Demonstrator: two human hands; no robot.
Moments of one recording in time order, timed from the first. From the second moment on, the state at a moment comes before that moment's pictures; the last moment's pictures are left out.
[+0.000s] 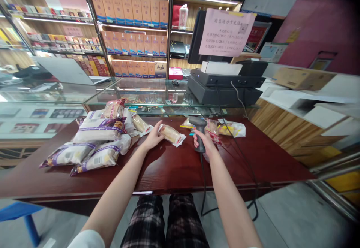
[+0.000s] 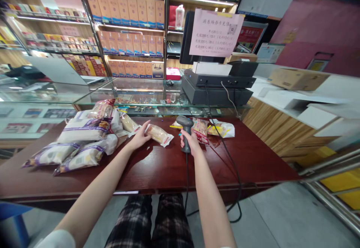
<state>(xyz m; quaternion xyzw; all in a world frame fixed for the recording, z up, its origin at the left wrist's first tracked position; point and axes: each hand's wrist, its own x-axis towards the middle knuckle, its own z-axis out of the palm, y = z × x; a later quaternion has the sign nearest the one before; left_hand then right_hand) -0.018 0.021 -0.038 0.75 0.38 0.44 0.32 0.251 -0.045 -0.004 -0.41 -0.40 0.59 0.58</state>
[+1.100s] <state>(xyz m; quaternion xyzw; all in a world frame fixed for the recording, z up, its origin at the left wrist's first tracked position) -0.018 0.022 -0.018 0.18 0.31 0.51 0.78 0.250 -0.050 0.000 -0.32 -0.41 0.65 0.55</state>
